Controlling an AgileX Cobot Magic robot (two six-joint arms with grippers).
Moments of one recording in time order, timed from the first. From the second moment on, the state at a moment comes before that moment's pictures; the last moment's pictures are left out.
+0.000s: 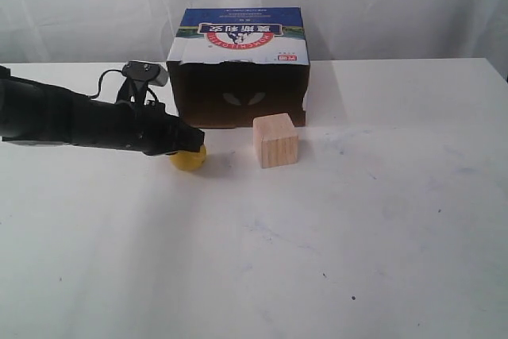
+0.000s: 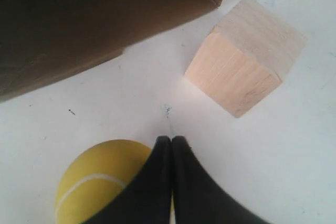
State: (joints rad) left arm -0.17 1.98 -1.11 -1.79 0.52 1.85; right arm -0.10 0.01 0.00 0.00 0.36 -0.16
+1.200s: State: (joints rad) left arm -0.14 1.98 -1.15 -1.79 0.46 1.88; right arm -0.10 0.01 0.00 0.00 0.36 -0.16
